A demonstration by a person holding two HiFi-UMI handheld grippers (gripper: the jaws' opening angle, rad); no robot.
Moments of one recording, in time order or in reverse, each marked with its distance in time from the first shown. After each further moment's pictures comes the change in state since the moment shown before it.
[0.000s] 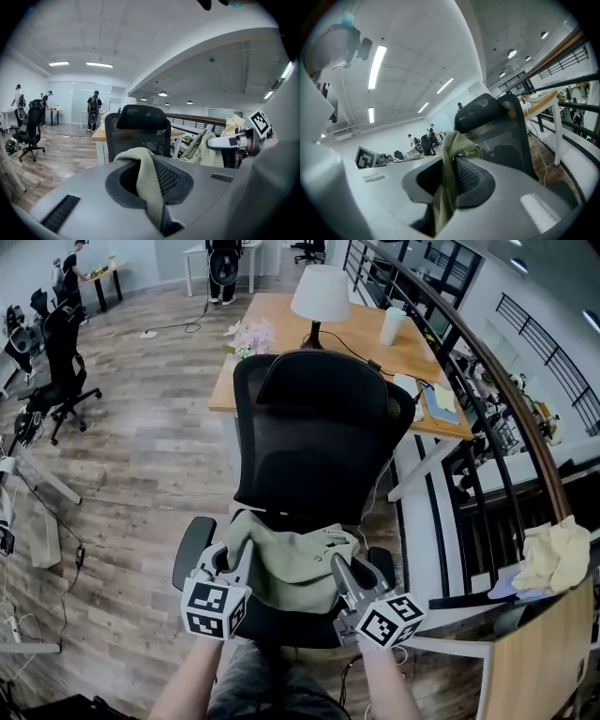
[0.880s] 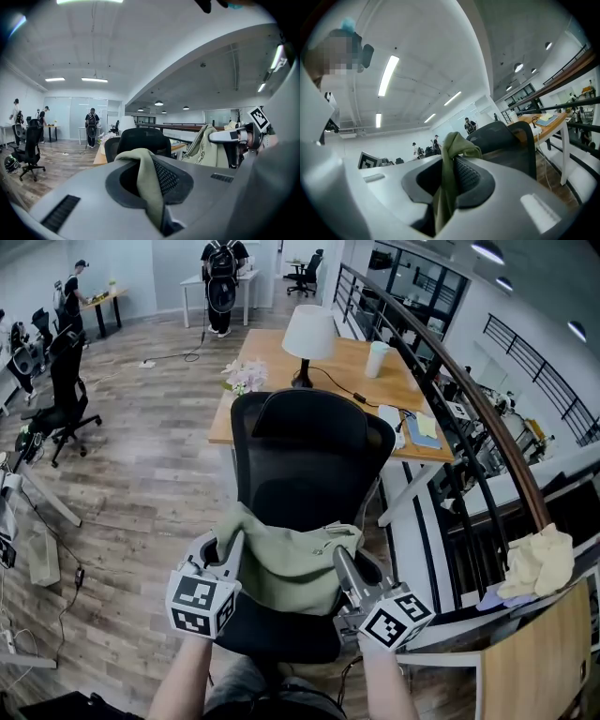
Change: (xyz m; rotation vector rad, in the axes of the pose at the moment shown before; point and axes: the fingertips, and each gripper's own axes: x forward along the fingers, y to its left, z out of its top) left arm -0.031 -0.001 0.104 0.097 -0.132 0.002; right arm -0.012 0.054 0.102 -0.071 -0.159 0.062
